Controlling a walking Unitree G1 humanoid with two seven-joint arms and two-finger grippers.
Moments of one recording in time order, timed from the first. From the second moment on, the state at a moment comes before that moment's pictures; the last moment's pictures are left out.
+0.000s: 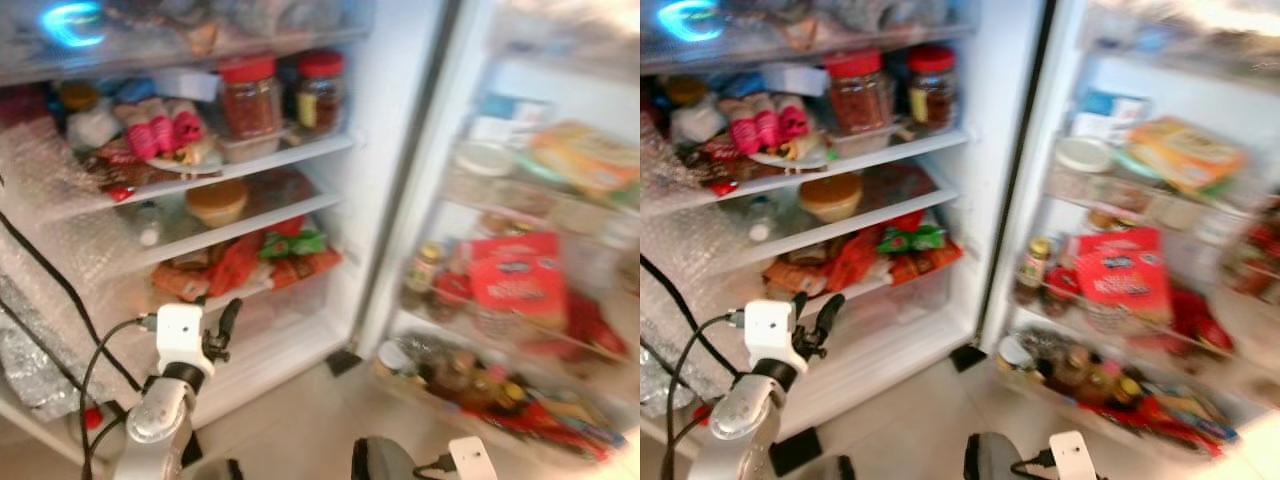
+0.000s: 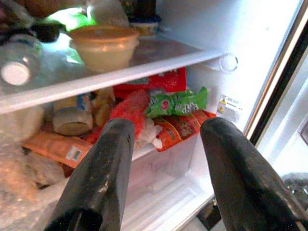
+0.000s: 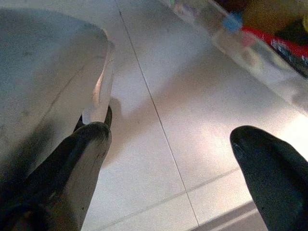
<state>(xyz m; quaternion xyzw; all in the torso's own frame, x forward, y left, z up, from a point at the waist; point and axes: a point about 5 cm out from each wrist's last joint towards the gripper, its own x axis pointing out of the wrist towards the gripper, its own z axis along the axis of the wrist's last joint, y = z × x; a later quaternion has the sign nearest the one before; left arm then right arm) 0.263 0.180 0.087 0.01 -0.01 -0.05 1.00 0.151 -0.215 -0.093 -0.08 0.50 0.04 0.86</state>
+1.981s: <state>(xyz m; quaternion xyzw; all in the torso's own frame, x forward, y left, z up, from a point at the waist) 0.201 0.210 -0.072 0.07 0.45 0.02 0.89 0.148 -0.208 -0.096 -0.04 0.51 0.01 0.86</state>
